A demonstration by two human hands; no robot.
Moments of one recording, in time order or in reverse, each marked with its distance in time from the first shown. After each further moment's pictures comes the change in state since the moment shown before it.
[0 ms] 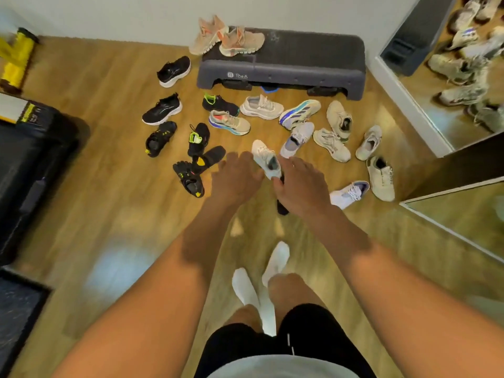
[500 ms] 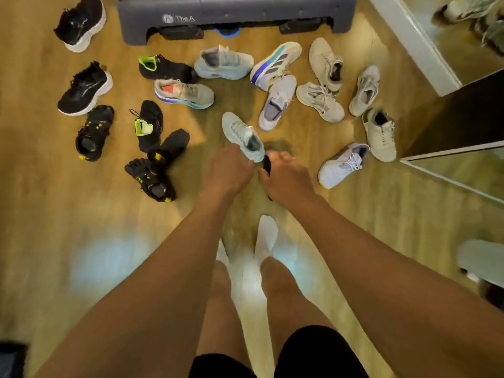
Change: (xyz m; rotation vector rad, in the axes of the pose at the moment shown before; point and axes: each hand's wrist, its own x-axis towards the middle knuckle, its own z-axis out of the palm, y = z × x) left_hand 0.218 -0.011 0.098 -0.159 -0.211 0.032; right_hand 0.189 0.045 0.119 0.158 -0.171 0.286
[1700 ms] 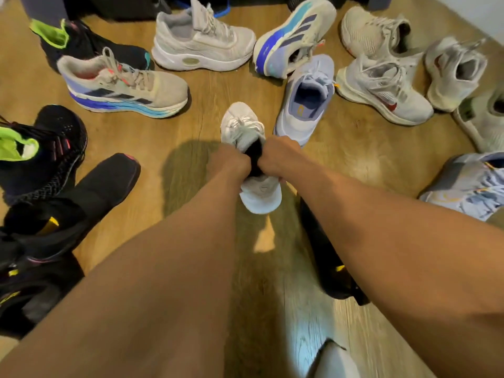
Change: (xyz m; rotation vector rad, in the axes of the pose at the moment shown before) left_hand 0.425 -0.204 0.277 -0.373 0.061 -0.215; right_hand 0.416 0.078 0.316 -0.055 0.069 0.010
